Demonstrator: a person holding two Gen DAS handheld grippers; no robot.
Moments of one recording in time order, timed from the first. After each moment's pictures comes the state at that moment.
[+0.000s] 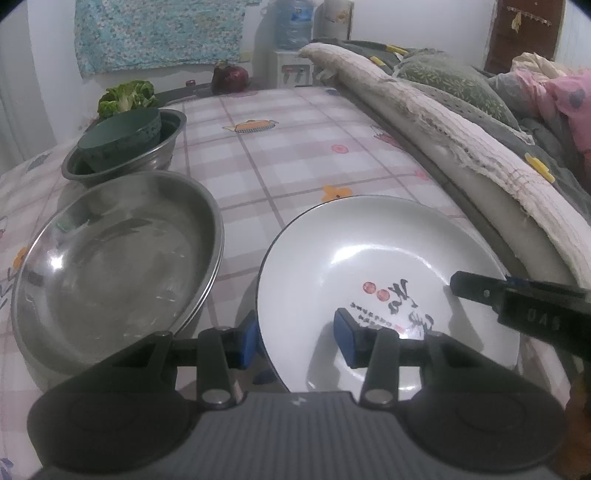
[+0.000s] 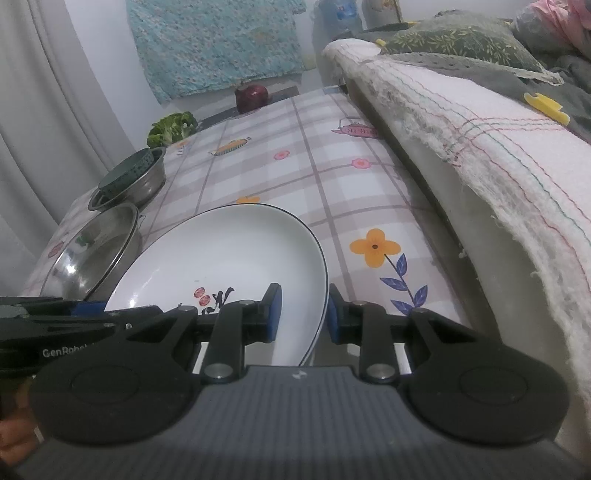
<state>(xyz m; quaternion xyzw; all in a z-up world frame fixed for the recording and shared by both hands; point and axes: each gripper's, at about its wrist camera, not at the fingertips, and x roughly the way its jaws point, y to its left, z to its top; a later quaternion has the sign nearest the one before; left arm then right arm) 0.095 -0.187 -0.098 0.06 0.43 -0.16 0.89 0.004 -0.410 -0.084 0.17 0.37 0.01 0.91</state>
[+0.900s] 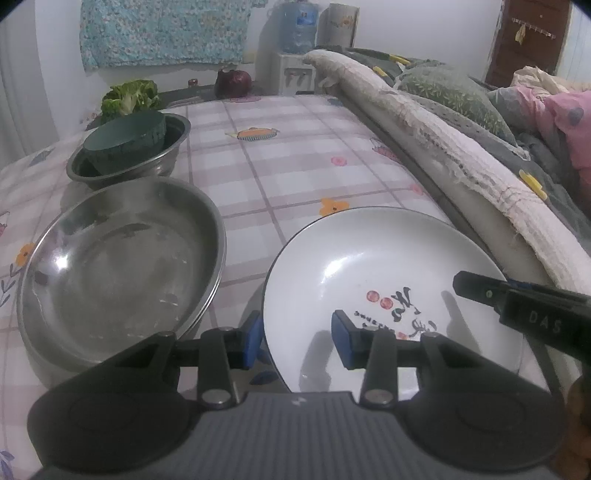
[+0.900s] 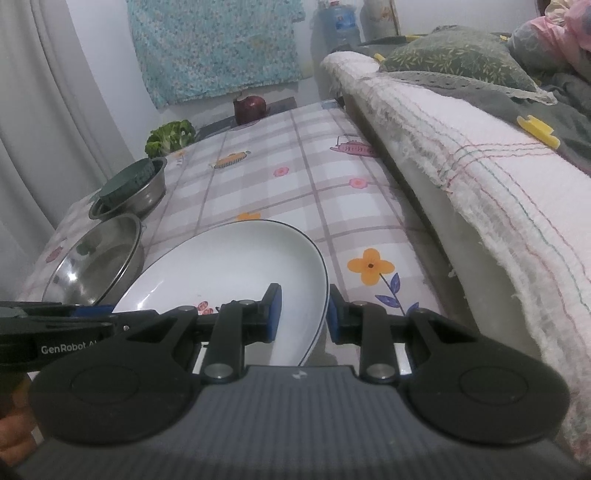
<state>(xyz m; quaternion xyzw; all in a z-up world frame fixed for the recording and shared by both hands) 0.093 -0.182 -0.084 0.04 0.43 -0.16 0.89 -0.001 -0.410 -0.064 0.16 0.36 -0.01 0.92</state>
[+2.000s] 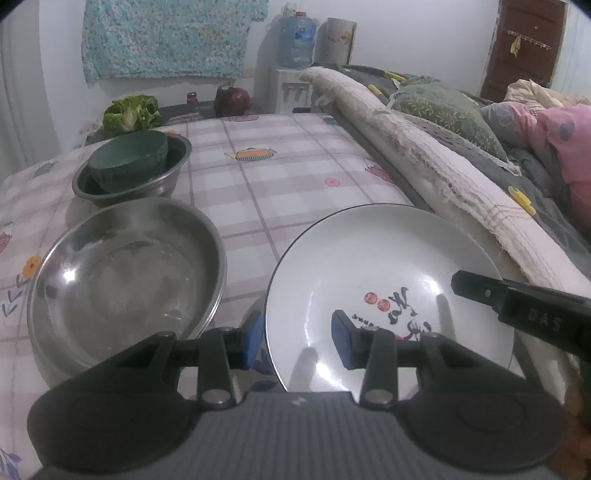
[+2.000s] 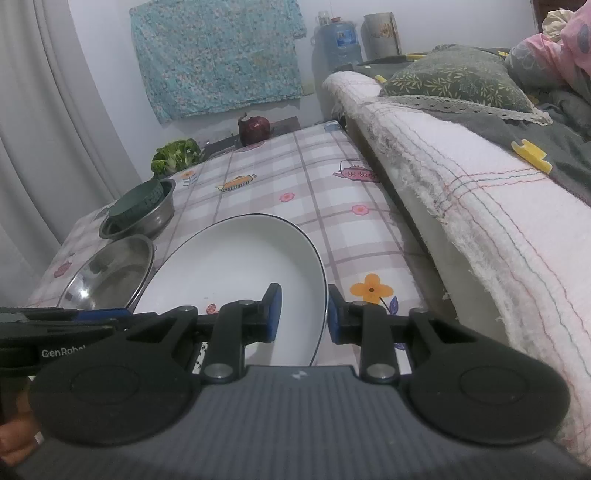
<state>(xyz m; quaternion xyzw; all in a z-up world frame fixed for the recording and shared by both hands) 0.084 -0.182 -0.065 0.03 0.41 -0.17 0.90 -0.008 -0.412 -0.043 0.16 0.34 -0.01 0.93</state>
